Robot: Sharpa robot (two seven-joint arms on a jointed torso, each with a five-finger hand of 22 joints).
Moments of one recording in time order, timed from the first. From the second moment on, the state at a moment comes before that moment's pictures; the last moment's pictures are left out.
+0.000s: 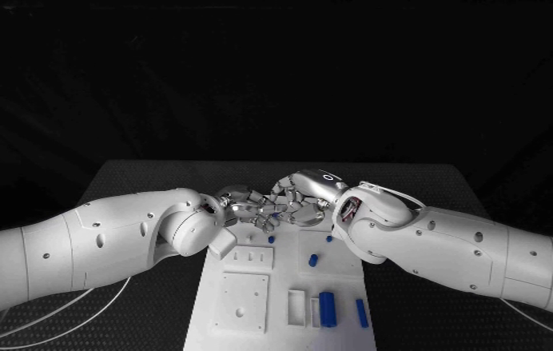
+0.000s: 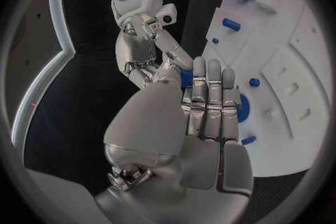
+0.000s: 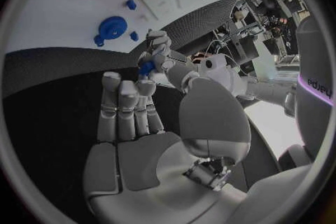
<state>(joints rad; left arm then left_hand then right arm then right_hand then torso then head) 1.36 -0.69 -0.23 1.42 -0.18 -0.13 -0.08 1.51 0.05 0.06 0.29 0.24 1.03 0.10 0.31 0.47 1.34 0.04 0.18 0.27 1.03 0.05 0.57 0.67 0.04 0.78 -0.06 0.53 1.31 1.23 -0.62 -0.07 1.46 -1.48 -0.39 -0.04 1.11 -0.21 0.69 -0.20 0.05 0.90 0.11 0.34 0.43 1.09 0.01 1.14 0.88 1.20 -0.10 1.24 1.02 0.25 1.06 0.01 0.92 1.31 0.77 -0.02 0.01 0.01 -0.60</state>
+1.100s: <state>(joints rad) 1.36 -0.69 -0.23 1.41 -0.17 -0.13 -0.08 1.51 0.04 0.05 0.29 0.24 1.03 0.10 0.31 0.47 1.34 0.04 0.18 0.27 1.03 0.05 0.57 0.67 0.04 0.78 -0.06 0.53 1.31 1.22 -0.63 -0.07 1.47 -1.50 -0.40 -0.04 1.12 -0.19 0.73 -0.20 0.05 0.90 0.11 0.41 0.49 1.09 0.01 1.16 0.88 1.21 -0.11 1.27 1.02 0.25 1.09 -0.01 0.94 1.31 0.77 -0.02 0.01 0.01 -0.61</state>
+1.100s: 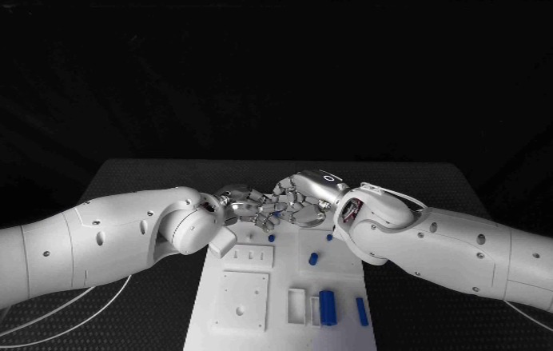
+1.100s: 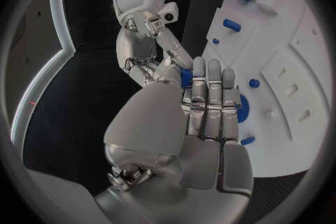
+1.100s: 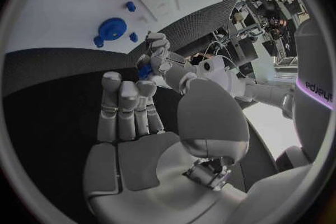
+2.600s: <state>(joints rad) 1.36 -0.69 -0.23 1.41 -0.16 -0.13 -0.09 1.29 -0.09 0.12 0.29 0.13 0.99 0.13 0.27 0.45 1.27 0.07 0.16 0.26 1.02 0.05 0.57 0.66 0.04 0.78 -0.05 0.53 1.31 1.22 -0.63 -0.07 1.47 -1.51 -0.40 -0.05 1.10 -0.17 0.76 -0.21 0.05 0.91 0.10 0.42 0.53 1.10 0.00 1.19 0.91 1.21 -0.12 1.27 1.02 0.25 1.09 -0.01 0.94 1.31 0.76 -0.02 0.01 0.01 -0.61</state>
